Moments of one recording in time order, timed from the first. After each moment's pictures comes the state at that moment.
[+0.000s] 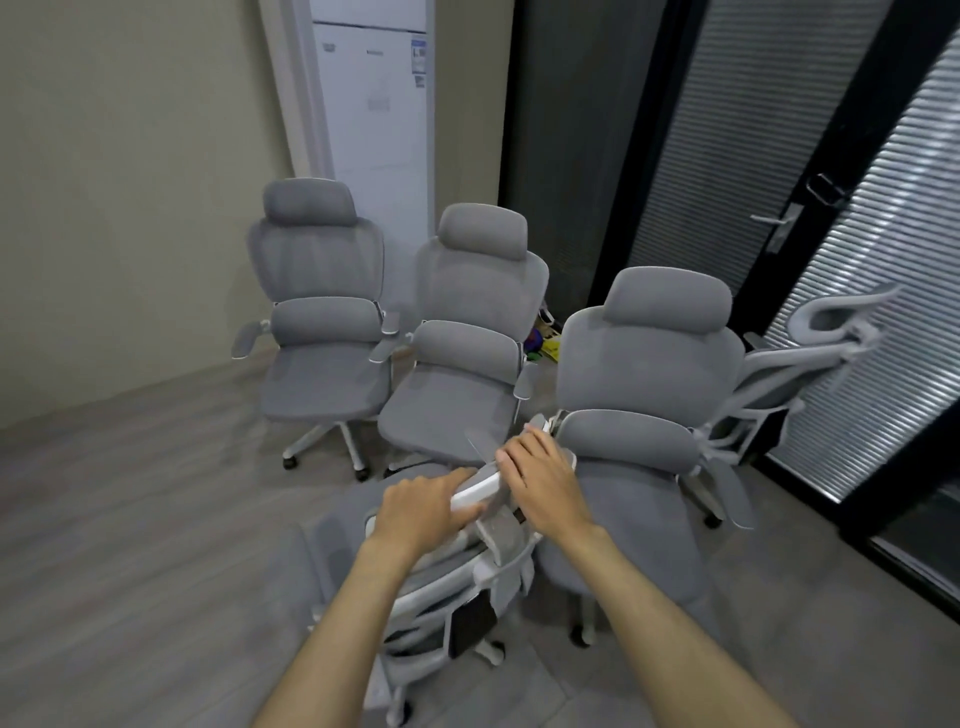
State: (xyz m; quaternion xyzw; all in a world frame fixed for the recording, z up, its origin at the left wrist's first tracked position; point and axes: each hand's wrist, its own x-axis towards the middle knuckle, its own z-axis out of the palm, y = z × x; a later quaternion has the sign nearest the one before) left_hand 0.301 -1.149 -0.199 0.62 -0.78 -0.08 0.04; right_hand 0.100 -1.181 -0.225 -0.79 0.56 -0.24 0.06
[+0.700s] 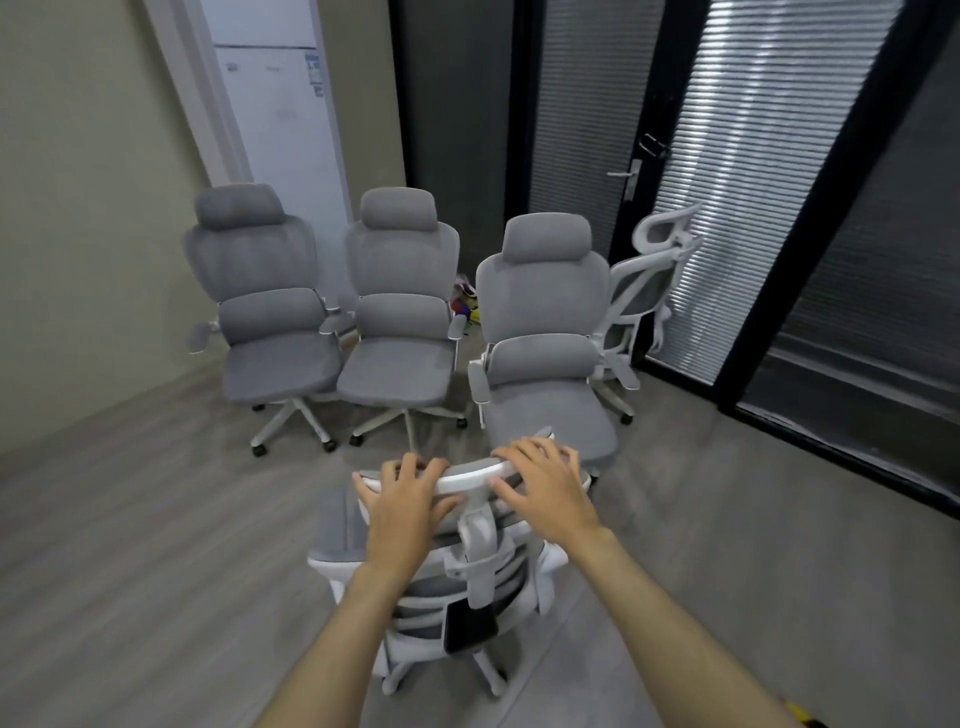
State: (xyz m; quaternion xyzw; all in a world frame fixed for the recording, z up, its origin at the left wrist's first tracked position) left_hand 0.318 -0.805 -0.222 0.58 -0.79 0.02 0.19; right_hand 0.101 -0.781 -0.214 -0.72 0.65 -0.23 0.02
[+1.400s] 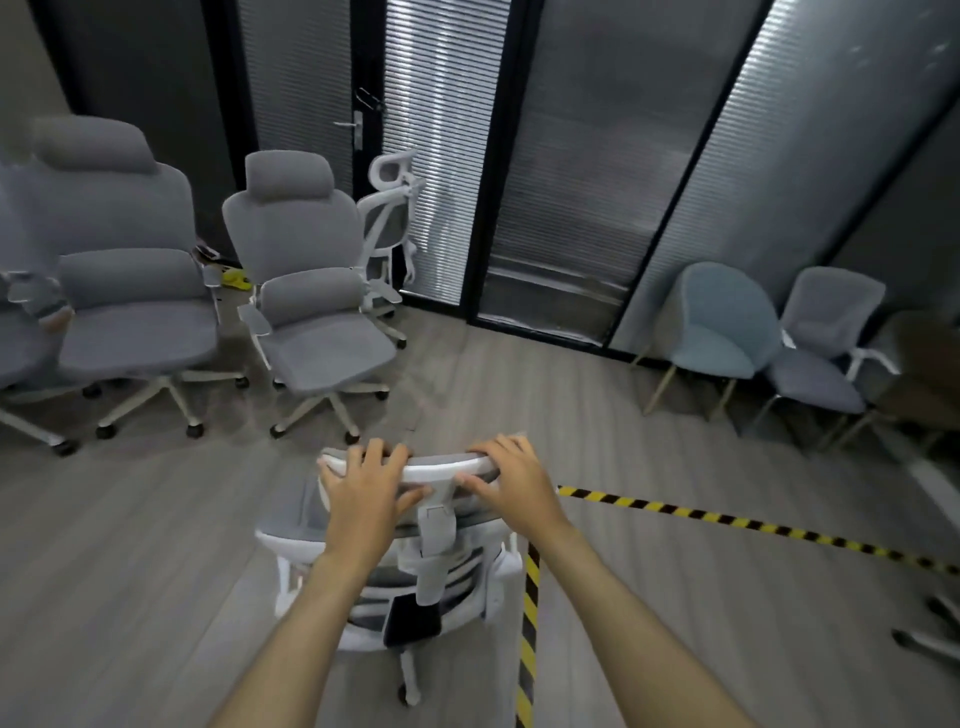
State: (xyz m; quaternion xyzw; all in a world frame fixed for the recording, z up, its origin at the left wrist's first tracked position) left_hand 0.355 -0.467 -0.225 0.35 -0.91 -0.03 0.21; right_hand 0.178 -0.330 -0.206 -0.52 0.81 -0.28 -0.01
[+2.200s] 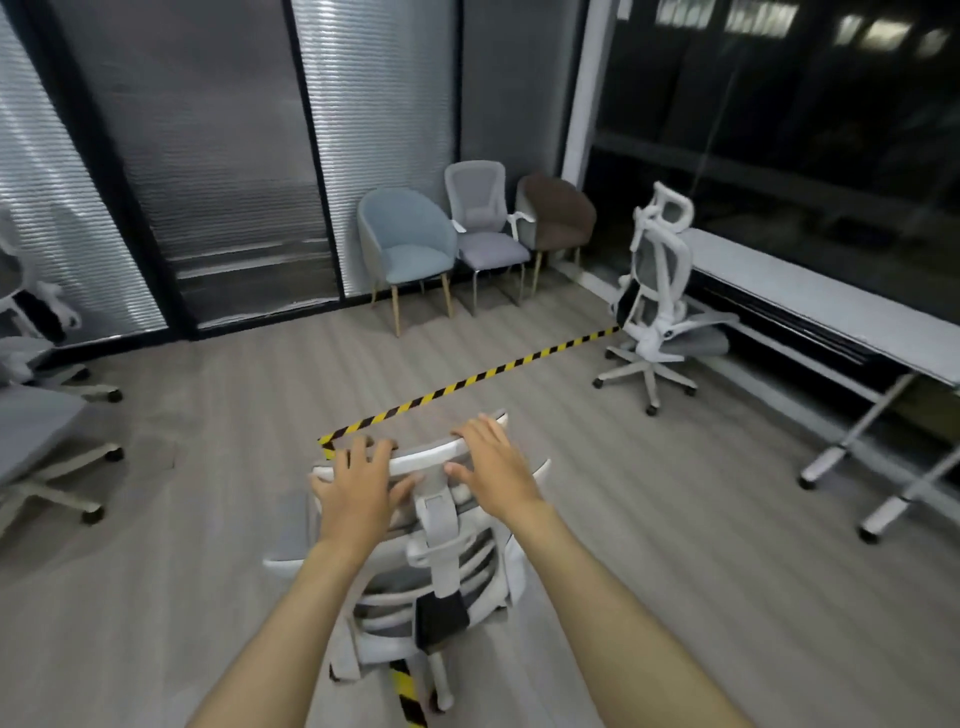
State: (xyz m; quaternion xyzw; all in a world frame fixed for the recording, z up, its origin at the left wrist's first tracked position) left_hand 0.344 0.036 -0.227 0.07 -0.98 -0.08 0.19; right_hand 0.292 0.235 -0.203 -0.19 0.94 -0.27 -0.04
